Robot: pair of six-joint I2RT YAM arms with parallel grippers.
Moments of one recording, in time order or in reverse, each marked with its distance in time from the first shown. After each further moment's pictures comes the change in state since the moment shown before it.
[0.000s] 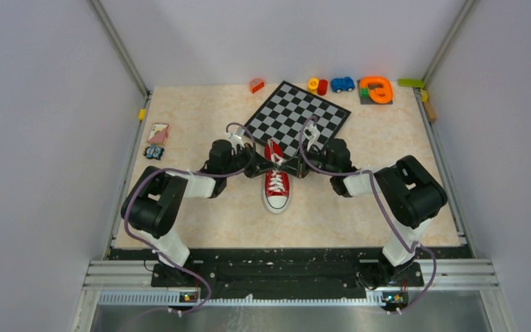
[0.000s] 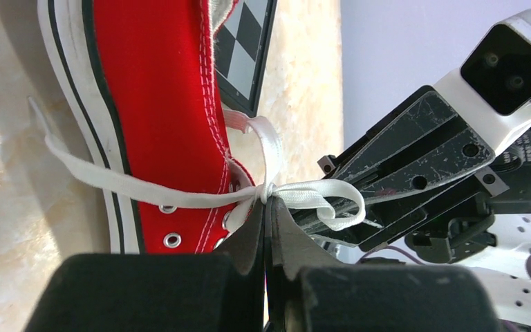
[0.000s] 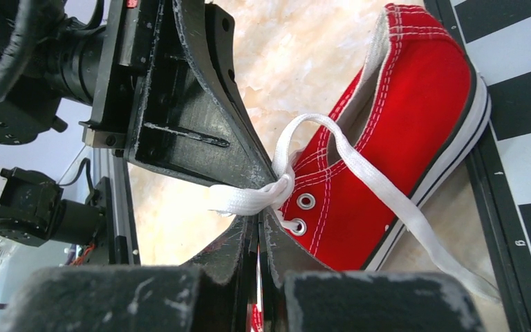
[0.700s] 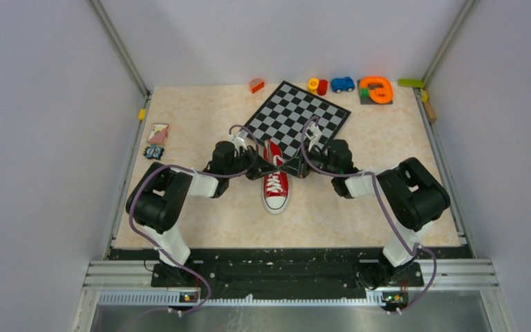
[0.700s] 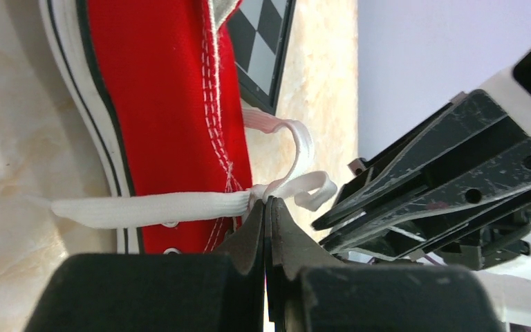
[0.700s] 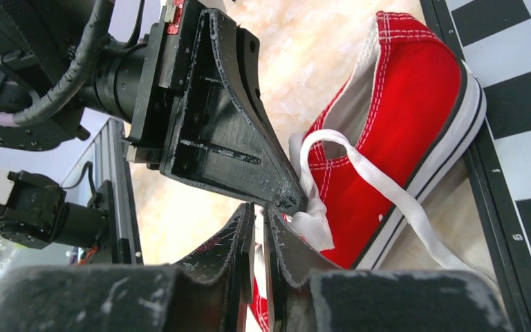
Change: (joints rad) left arm -0.008 0.078 0.011 0.057 0.013 -0.005; right arm -0.006 -0.014 -0.013 0.009 0.002 0.011
